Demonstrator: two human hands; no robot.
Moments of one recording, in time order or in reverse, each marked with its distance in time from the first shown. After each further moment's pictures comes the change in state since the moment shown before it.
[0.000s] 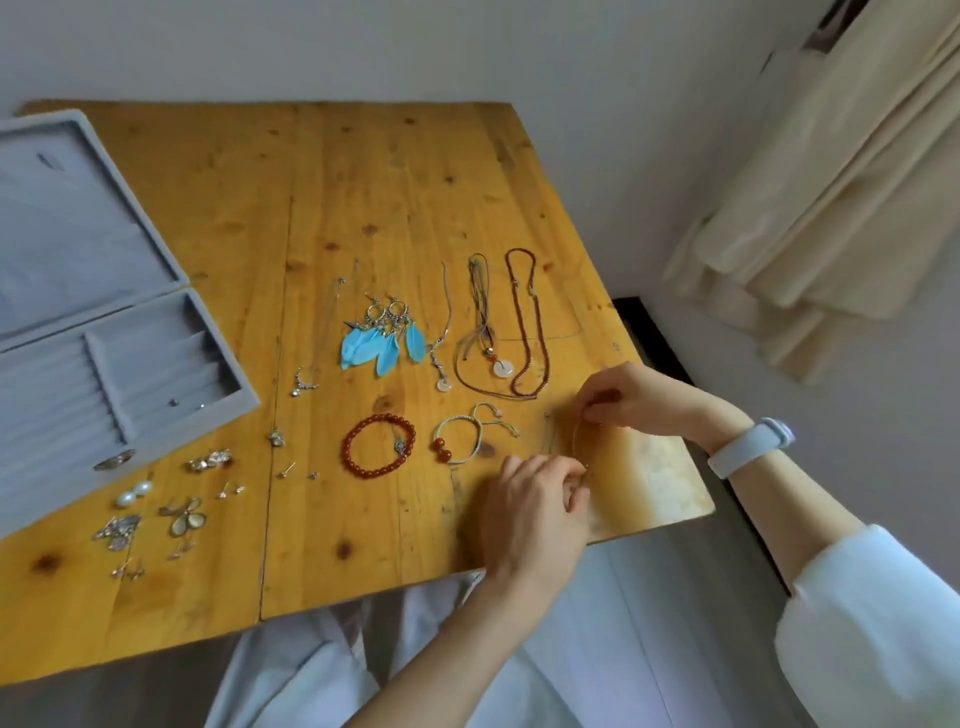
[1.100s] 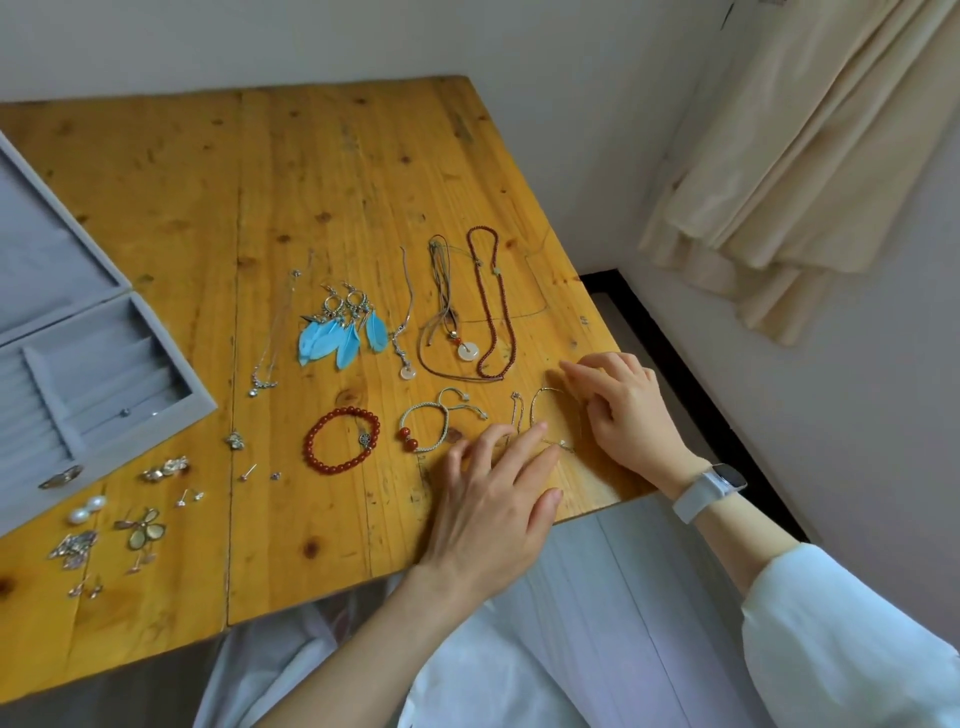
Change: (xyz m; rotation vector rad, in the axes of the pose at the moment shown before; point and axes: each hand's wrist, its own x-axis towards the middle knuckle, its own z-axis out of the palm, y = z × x) left_hand -0.005 -0.029 0.000 0.421 -0.115 0.450; right_hand -0.018 0.055 0.063 -0.233 0.683 -0.112
